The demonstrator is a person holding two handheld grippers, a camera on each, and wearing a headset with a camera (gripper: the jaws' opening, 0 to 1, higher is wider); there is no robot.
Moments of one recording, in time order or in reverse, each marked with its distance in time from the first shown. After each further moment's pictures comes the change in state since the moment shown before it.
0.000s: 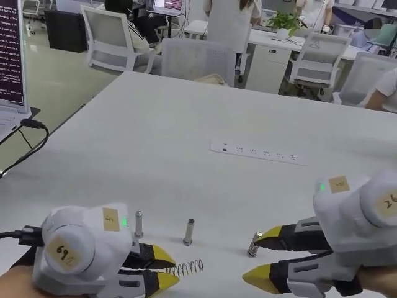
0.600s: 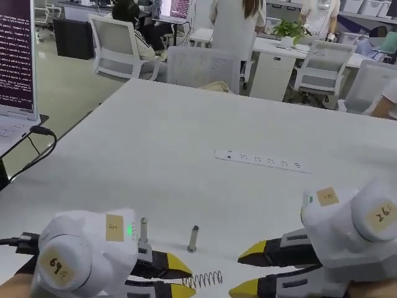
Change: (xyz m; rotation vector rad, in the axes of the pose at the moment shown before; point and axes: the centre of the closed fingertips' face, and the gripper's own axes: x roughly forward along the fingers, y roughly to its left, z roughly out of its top) left arm -0.006 -0.018 0.027 0.039 -0.070 -0.043; right arm 0.011 0.026 0.014 -0.040 -0.030 0.091
